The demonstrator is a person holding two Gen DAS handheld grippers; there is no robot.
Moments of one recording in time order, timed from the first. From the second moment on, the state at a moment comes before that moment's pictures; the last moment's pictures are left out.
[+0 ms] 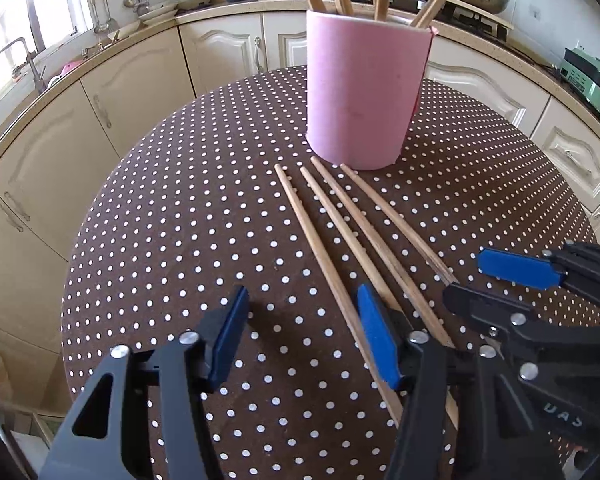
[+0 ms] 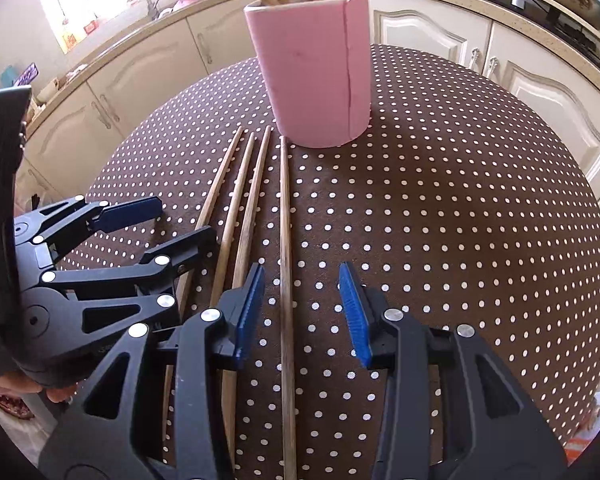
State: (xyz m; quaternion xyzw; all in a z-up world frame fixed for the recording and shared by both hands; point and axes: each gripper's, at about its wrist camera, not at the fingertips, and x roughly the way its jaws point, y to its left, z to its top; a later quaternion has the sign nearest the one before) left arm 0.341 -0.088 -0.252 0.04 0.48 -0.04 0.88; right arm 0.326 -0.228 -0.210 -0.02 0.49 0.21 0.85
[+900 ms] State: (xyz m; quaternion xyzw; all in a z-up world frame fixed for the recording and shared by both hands) left arm 0.361 -0.043 -0.236 0.03 0.53 -0.09 0.84; right arm 0.390 -0.180 -0.203 -0.12 0.61 0.21 0.76
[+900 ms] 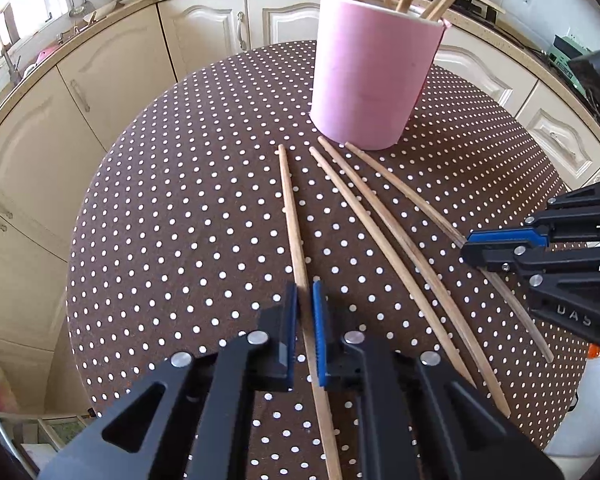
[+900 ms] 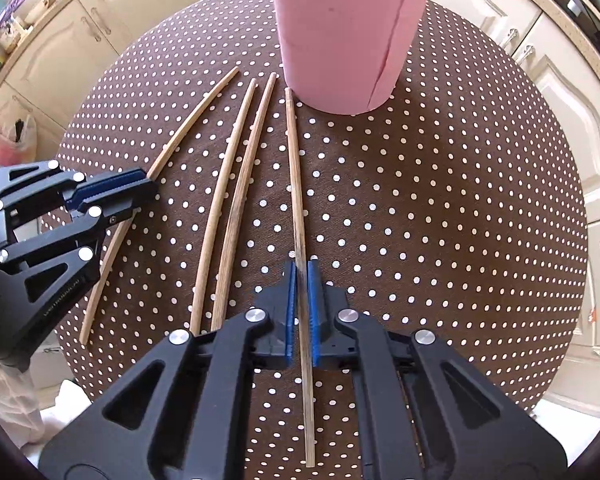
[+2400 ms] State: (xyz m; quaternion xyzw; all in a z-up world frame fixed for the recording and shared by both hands) left arm 0.270 -0.021 -0.139 -0.06 0.27 -0.15 0.95; right arm 0.274 -0.213 -0.067 0.00 0.30 0.31 0.90
